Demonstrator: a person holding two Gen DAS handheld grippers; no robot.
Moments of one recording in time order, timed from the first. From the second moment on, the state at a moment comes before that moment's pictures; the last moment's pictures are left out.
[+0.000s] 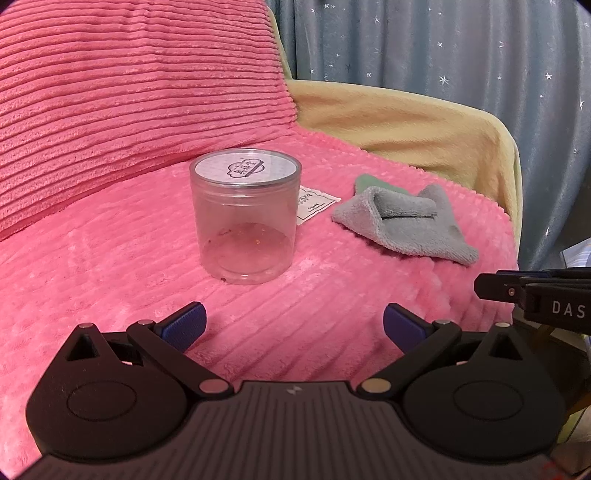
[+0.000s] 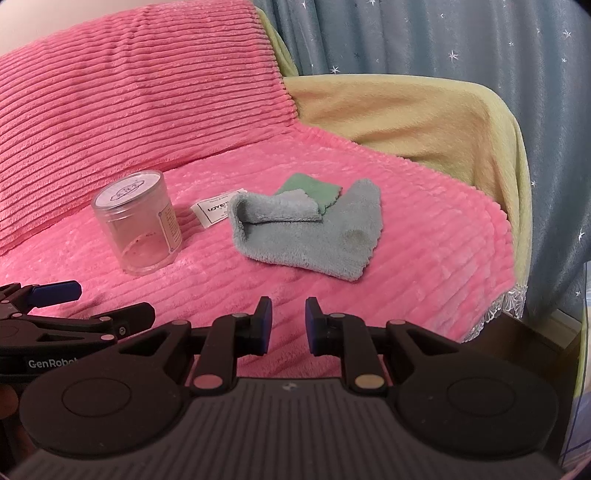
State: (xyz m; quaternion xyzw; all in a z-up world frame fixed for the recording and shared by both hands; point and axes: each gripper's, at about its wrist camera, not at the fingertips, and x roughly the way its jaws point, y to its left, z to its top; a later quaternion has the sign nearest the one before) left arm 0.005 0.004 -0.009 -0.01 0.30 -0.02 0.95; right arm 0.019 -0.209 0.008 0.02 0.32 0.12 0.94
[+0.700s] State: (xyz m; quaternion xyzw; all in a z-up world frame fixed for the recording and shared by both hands) left arm 0.008 0.003 -0.008 0.02 0.29 -0.02 0.96; right arm 0.022 -0.208 0.009 0.01 0.31 0.12 0.94
